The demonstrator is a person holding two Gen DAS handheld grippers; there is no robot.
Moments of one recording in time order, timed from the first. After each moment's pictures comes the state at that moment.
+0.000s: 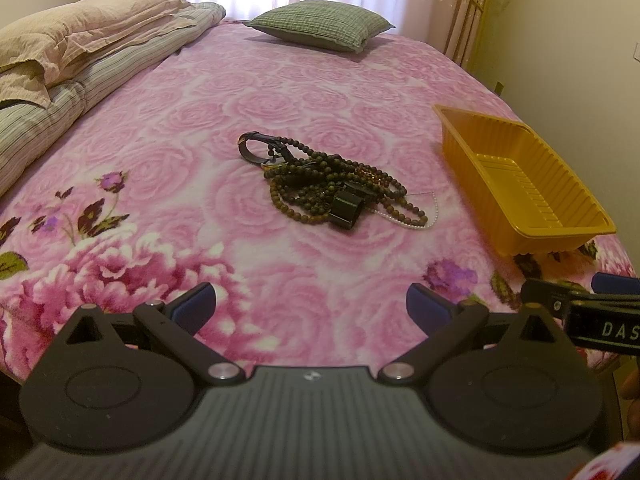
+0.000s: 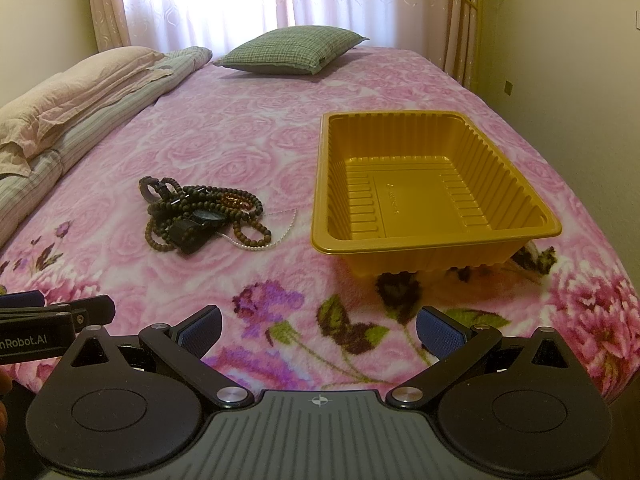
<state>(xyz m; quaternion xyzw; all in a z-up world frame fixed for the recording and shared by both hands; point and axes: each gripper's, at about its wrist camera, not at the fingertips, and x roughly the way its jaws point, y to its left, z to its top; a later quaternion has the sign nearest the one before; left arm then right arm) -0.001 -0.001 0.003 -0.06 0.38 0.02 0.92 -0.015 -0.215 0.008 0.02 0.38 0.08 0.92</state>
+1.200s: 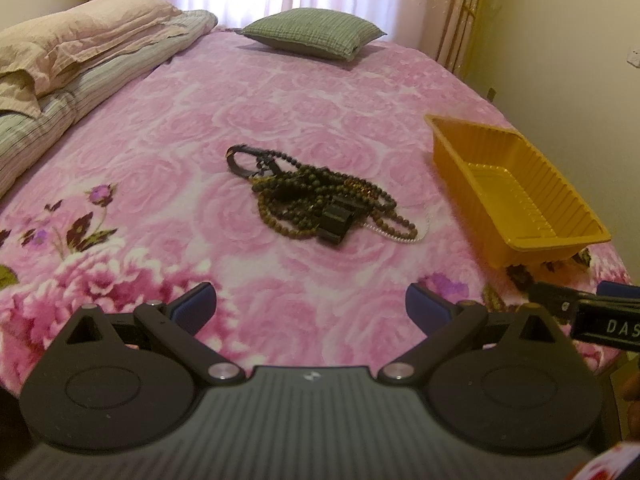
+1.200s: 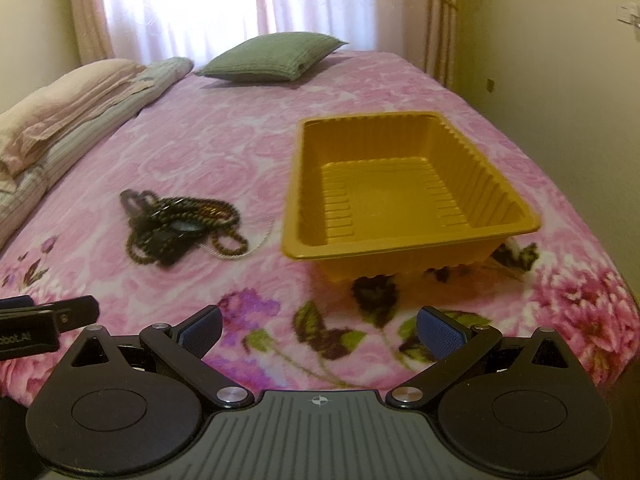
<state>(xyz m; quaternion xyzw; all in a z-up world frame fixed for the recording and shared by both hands) 0.009 -0.005 0.005 -0.06 0.37 0.00 0.93 -0.013 -0.234 0.006 0.04 0.37 0.05 0.93</state>
